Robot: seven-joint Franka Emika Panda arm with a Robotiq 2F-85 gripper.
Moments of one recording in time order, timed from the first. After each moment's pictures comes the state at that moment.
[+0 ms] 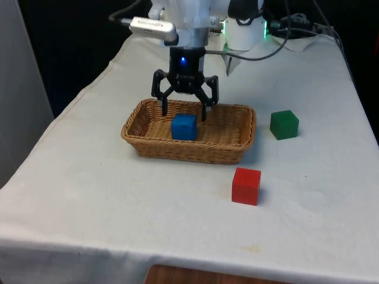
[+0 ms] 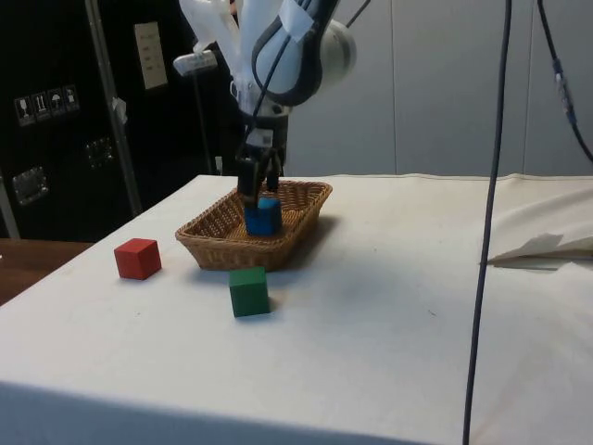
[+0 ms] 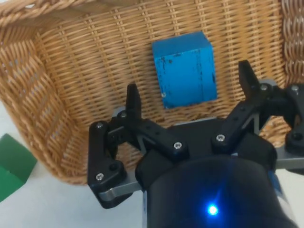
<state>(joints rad) 0.01 0.43 -0.18 -2.15 0.07 2.80 -0.18</state>
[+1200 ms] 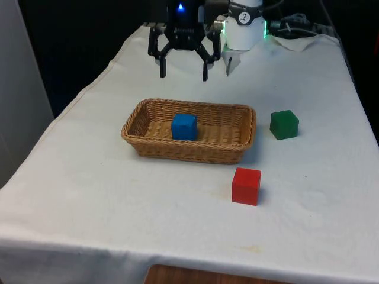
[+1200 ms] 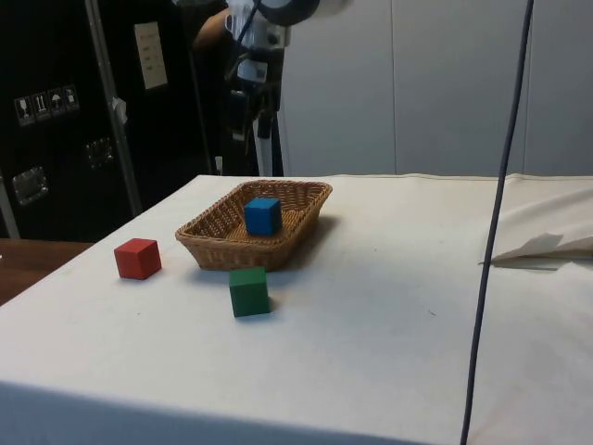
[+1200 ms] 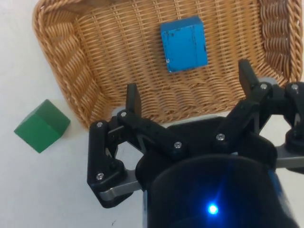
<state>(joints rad) 0.01 0.22 -0.18 -2.18 0.07 2.65 -0.18</state>
